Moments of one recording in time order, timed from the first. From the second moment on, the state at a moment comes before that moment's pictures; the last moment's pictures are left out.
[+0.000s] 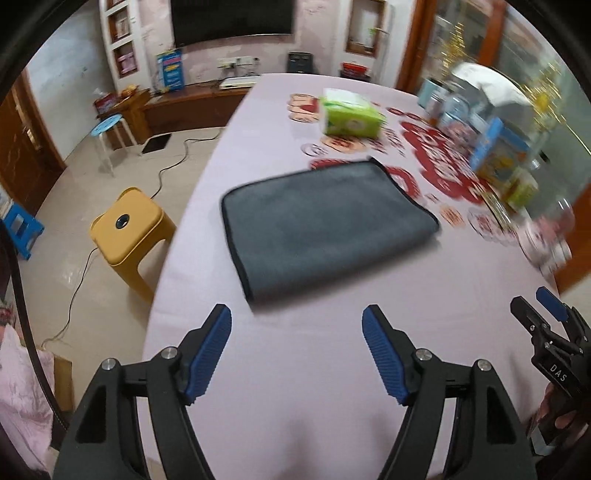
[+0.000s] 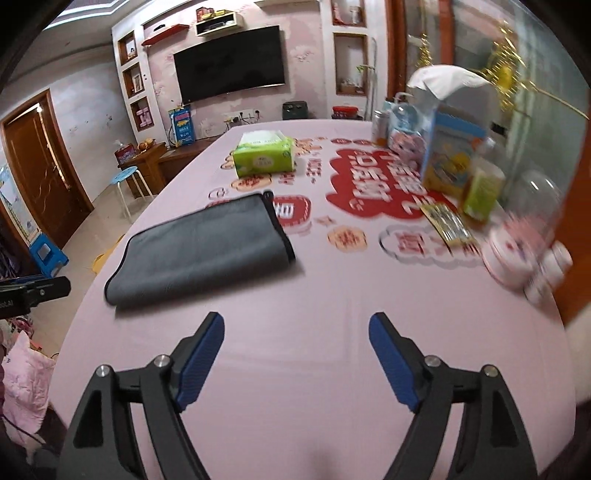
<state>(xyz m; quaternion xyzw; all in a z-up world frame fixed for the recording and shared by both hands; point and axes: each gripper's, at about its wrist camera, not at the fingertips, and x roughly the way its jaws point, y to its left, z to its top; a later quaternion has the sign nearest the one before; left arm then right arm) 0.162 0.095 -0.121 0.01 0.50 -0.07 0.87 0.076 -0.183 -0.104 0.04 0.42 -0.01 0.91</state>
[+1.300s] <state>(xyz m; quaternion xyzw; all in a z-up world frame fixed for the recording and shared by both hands) 0.012 -0.035 -0.017 0.00 0.46 -0.12 0.88 -0.084 -0.229 0.006 0.07 0.48 0.04 0.87</state>
